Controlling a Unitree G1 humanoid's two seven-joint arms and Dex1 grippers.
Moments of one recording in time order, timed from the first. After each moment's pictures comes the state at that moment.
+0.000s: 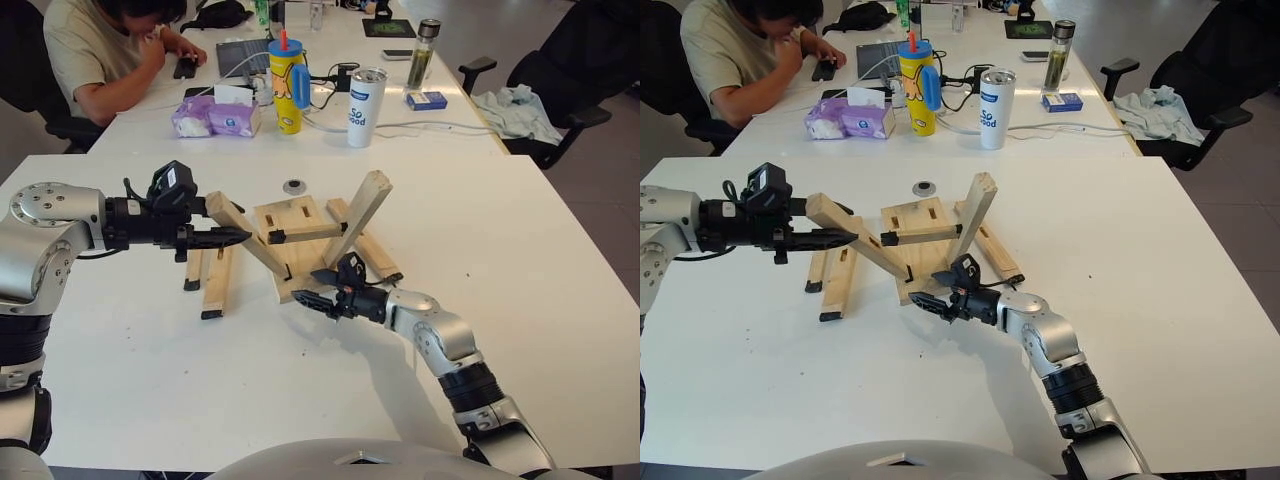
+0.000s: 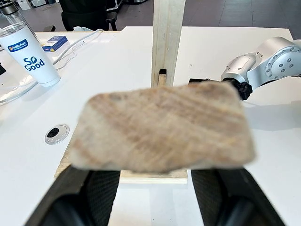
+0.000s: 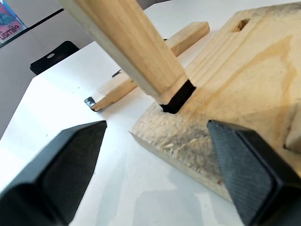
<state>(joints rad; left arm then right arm) -0.46 0.93 -0.02 -0.17 -0.57 0.62 -1.16 -0.22 -0.21 0.28 0.03 0.40 0.56 0.71</state>
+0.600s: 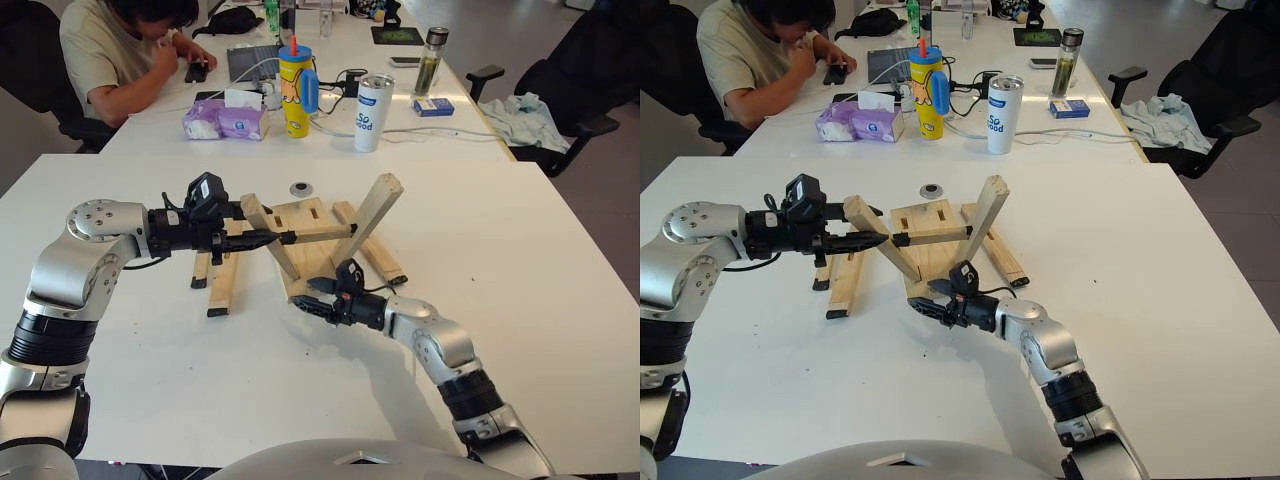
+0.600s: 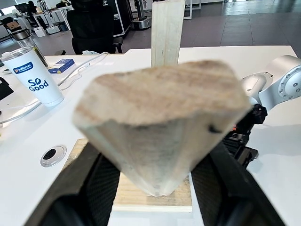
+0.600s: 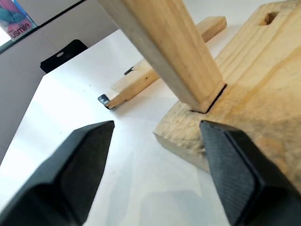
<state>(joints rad) -0.43 0.79 -0.10 -0.12 -0.53 0.46 -1.08 -0.12 -0.18 0.25 -0.09 0.48 0.56 0.72</state>
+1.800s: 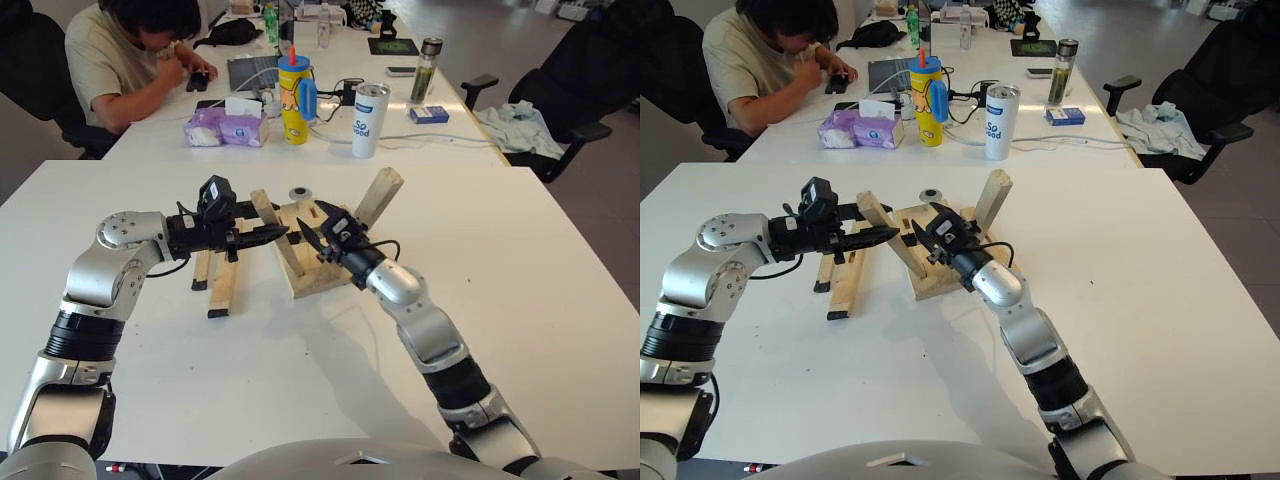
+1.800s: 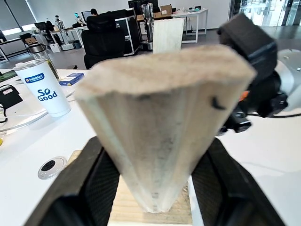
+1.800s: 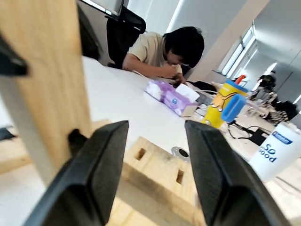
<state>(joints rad) -0.41 0.67 -0.09 0.00 -0.55 0.36 -1.03 -0.21 -0.14 0.32 -0.23 0.02 0.20 0.35</state>
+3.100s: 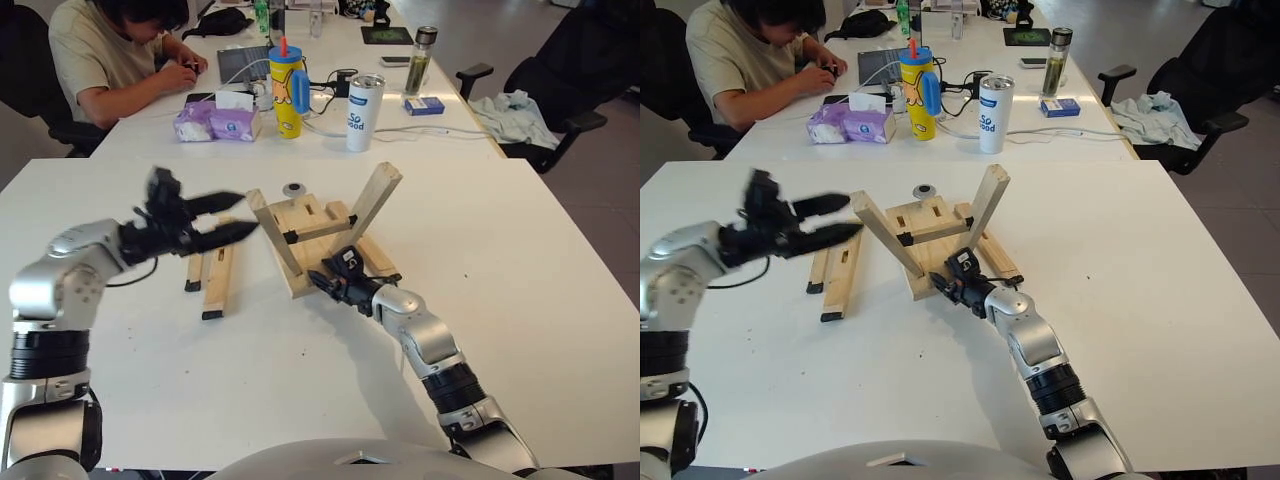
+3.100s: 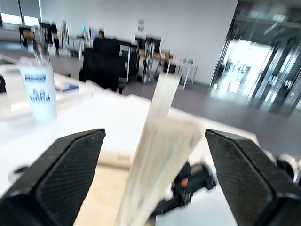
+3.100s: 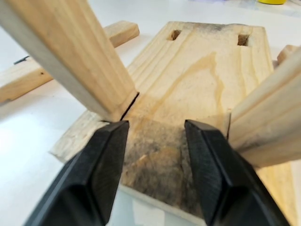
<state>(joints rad) -0.44 0.68 0.29 -0.08 -0.98 0.68 -0.99 -0.22 -0.13 0.30 0.08 0.13 0.44 0.43</state>
